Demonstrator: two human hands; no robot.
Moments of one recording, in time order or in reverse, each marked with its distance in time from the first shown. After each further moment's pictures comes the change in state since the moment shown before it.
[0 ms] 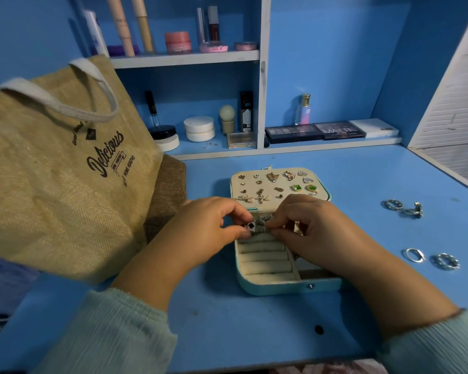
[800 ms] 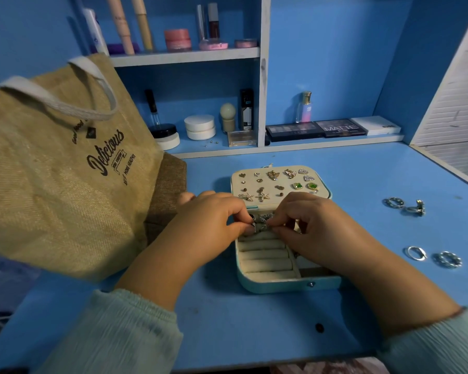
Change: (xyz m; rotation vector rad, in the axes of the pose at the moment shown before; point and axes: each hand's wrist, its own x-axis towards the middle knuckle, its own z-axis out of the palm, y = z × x) left_hand 0.004 0.006 0.002 0.262 0.021 0.013; right_hand 0.002 -0.002 0.000 -0.010 -0.014 -0.054
